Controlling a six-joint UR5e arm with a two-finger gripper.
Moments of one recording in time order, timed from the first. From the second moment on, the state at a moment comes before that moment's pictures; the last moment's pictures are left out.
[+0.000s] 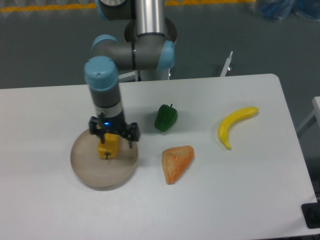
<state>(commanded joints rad) 1.97 -1.77 -1.82 -0.86 1.62 0.46</state>
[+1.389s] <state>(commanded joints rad) 2.25 -1.79 -1.68 -0.86 1.71 1.04</state>
